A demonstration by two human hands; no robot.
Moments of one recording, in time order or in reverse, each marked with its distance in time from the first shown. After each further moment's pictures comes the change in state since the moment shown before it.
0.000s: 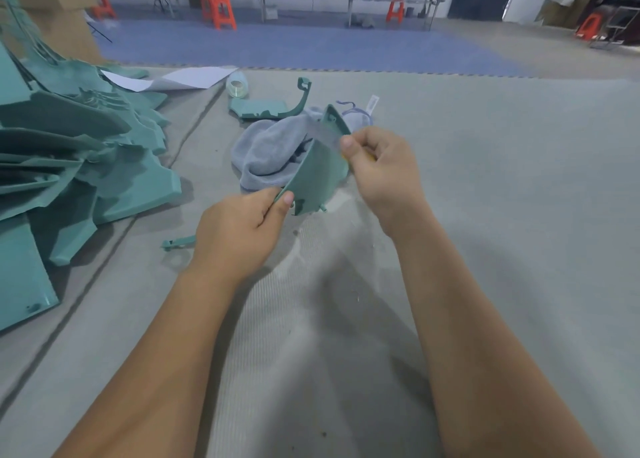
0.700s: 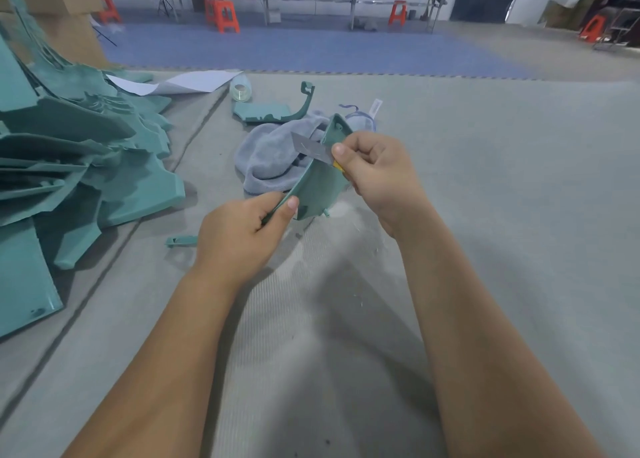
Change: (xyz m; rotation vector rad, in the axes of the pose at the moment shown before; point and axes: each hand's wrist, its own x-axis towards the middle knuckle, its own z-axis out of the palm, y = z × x) left_hand 0.000 -0.006 0.002 -0.037 -0.013 -0.039; right_hand 0.002 -0.005 0.000 0.094 -0.187 0.005
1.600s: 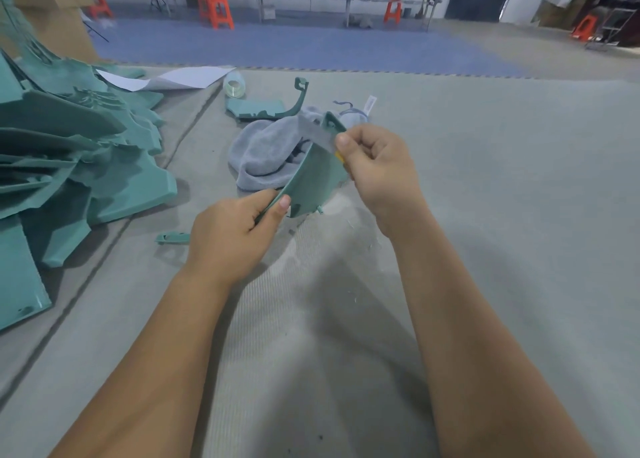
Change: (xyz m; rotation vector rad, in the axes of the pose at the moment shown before) left_hand -0.002 -0.007 0.005 0.003 0.016 0.017; right_hand -0.004 -0.001 -0.002 -0.016 0.124 -0.003
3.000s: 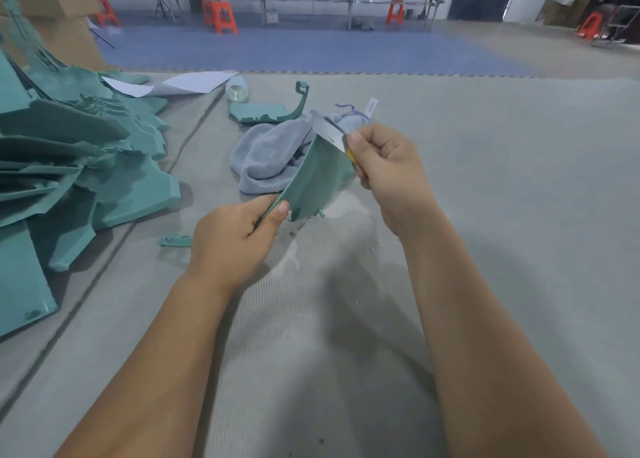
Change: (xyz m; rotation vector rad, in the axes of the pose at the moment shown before) left_hand -0.001 0.003 -0.001 -0.028 -0.002 -0.027; right_hand 0.005 0.006 -0.009 0.171 -0.032 0.045
